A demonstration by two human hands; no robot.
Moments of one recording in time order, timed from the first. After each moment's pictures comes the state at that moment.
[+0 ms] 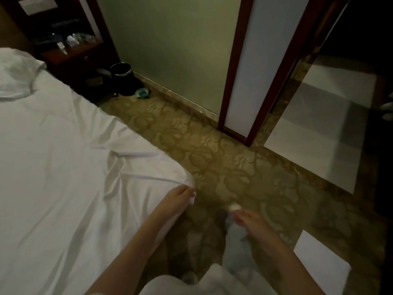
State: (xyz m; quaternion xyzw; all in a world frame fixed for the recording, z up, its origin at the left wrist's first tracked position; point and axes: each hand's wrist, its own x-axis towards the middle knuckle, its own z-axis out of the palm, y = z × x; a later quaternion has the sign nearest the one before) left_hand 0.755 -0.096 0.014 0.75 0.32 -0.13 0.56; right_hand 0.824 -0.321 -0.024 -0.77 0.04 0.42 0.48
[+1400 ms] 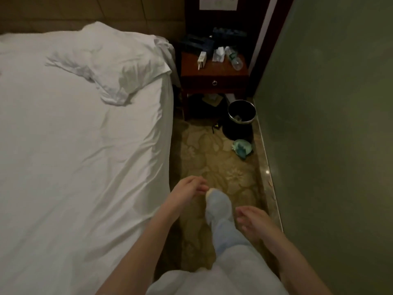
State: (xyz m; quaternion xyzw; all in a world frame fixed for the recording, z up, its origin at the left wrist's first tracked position) left_hand 1.258 0.566 0.020 0.42 0.60 0.19 0.66; right_hand 1.454 0.483 -0.018 -0.73 -0.18 0.61 0.26
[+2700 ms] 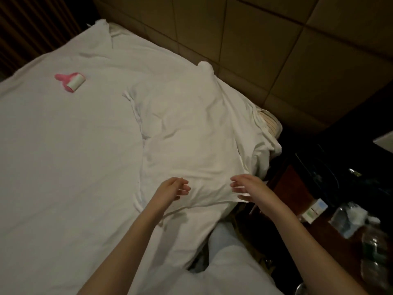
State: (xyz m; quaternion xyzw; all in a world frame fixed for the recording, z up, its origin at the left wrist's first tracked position) left_hand 1.030 1.296 0.005 0.12 0.75 0.39 0.51; right_hand 1.217 1.439 -0.005 -0.57 -0.47 0.67 0.00
